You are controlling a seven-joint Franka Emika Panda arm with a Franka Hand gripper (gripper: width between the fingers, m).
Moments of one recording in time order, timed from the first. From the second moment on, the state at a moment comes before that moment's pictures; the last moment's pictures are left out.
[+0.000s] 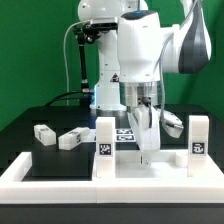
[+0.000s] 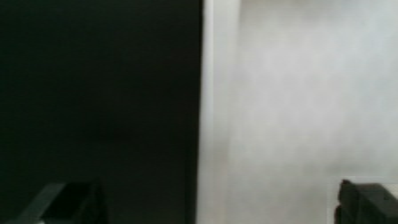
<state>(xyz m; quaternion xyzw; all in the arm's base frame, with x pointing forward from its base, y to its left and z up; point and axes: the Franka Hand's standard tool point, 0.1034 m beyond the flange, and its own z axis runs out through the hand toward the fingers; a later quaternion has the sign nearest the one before) 0.536 0.022 0.012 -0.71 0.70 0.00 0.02</state>
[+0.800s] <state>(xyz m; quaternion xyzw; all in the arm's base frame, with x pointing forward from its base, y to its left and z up) 0.534 0.022 0.011 -0.71 0.70 0.01 0.02</state>
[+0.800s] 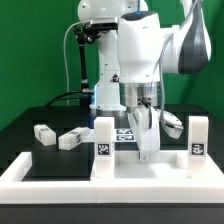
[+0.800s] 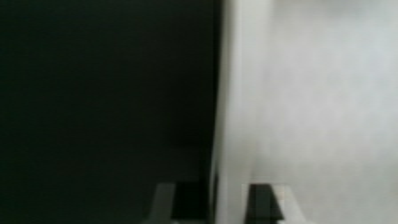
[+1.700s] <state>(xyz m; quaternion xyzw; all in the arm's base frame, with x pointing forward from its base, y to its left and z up) 0.532 0.018 0.011 -0.72 0.69 0.00 0.02</state>
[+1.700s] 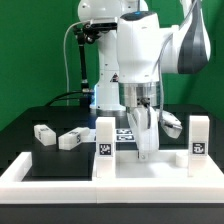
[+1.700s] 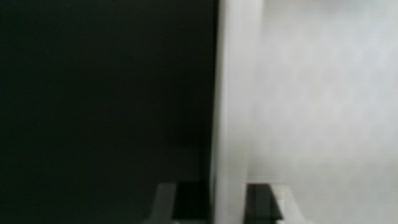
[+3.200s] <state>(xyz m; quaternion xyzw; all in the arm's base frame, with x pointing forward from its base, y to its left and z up) 0.522 -0.074 0.021 -0.99 0.13 -0.02 0.01</state>
